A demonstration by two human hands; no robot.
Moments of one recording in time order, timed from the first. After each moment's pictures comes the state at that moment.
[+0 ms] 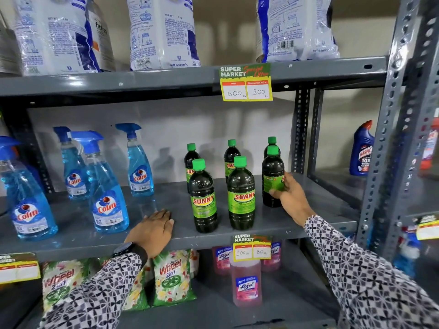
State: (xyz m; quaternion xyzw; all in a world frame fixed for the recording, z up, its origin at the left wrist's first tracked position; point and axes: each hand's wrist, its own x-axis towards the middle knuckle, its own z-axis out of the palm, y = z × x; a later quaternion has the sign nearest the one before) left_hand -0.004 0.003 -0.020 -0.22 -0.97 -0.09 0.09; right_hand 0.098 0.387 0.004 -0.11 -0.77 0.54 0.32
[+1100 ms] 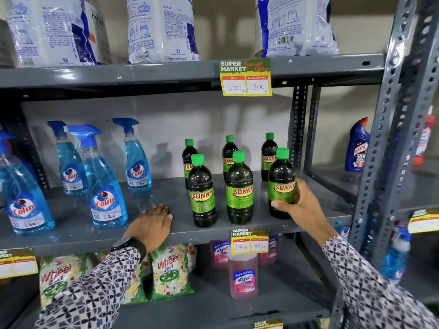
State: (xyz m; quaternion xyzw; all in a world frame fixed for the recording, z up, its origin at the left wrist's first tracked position) left_hand -0.001 0.002 -0.018 -0.24 -0.96 -0.08 0.09; right_hand 0.151 0.381 -0.009 -0.11 -0.80 0.49 0.32
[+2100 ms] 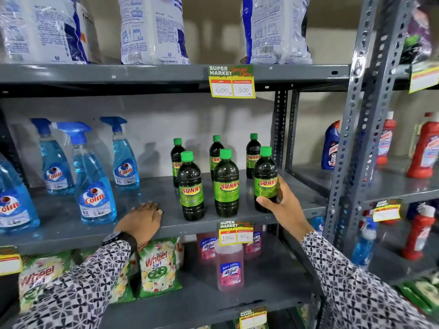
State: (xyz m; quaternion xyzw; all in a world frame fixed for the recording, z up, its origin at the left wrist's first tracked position) left_hand 0.004 0.000 -0.016 -0.23 -0.96 -0.11 0.09; right_hand 0.178 0.361 -0.019 -0.11 -0.80 0.49 0.32
